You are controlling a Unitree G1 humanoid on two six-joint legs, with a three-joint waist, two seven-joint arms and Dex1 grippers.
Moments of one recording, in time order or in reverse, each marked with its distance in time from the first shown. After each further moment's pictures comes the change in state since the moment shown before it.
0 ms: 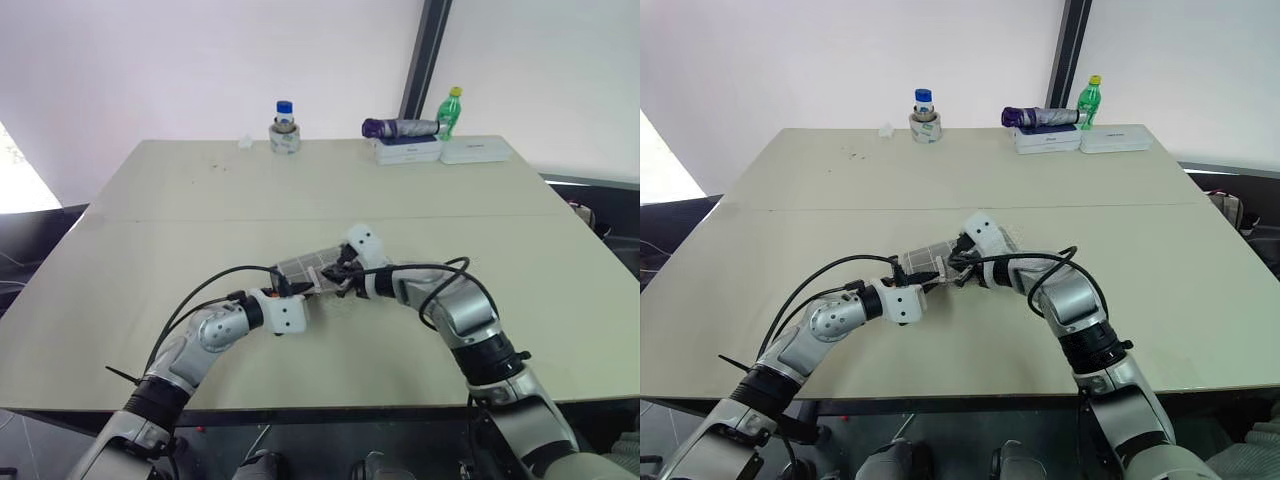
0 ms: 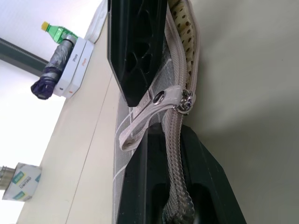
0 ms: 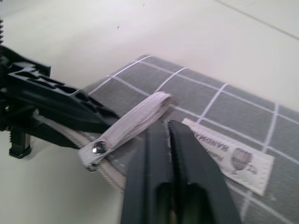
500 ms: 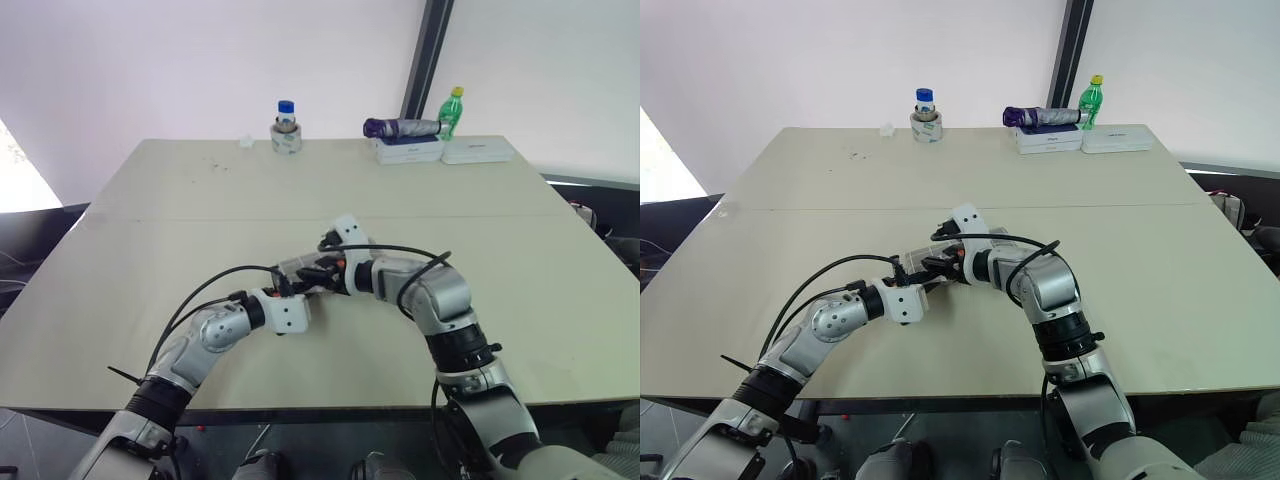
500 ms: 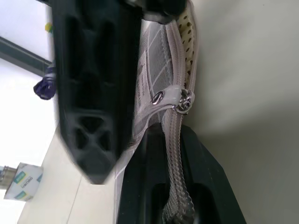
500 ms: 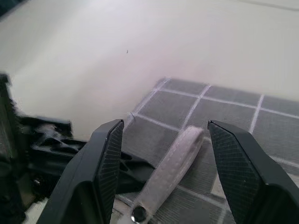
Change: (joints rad) left arm -0.002 -0.008 -0.003 0.004 0.002 -0.002 0.011; right arm -0.069 0.168 -0.076 0.034 0.047 0.206 -0.163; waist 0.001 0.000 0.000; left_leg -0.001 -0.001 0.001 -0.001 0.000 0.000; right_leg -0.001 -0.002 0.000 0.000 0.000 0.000
